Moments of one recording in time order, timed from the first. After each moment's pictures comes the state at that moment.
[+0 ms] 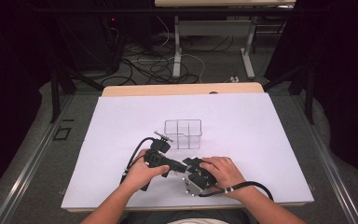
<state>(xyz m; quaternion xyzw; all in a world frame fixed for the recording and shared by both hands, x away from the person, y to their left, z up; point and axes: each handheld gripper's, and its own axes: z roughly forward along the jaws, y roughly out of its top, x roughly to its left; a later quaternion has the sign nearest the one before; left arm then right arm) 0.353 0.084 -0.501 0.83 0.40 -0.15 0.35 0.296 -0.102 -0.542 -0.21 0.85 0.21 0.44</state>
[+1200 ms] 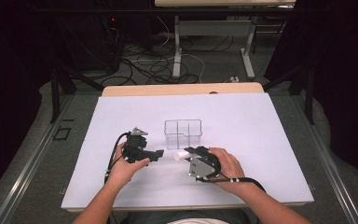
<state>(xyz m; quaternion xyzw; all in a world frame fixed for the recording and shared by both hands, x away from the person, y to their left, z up) 0.371 0.146 -0.522 0.82 0.44 0.10 0.35 0.320 -0.117 -0.517 -0.06 0.85 0.35 0.39</state>
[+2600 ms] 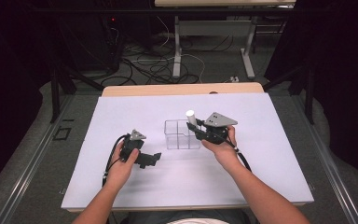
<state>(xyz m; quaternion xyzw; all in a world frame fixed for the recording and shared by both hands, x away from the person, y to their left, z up) 0.372 0.156 -0.533 0.83 0.42 0.13 0.36 0.408 -0.142 -0.508 0.28 0.74 0.56 0.24</state>
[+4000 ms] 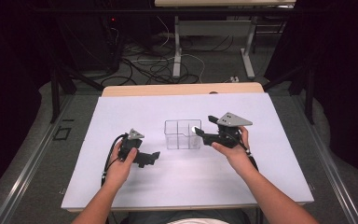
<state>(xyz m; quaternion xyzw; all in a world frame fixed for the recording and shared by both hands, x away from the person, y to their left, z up) 0.373 0.161 -0.530 0.82 0.43 0.13 0.37 0.385 -0.175 -0.487 0.33 0.73 0.54 0.24</state>
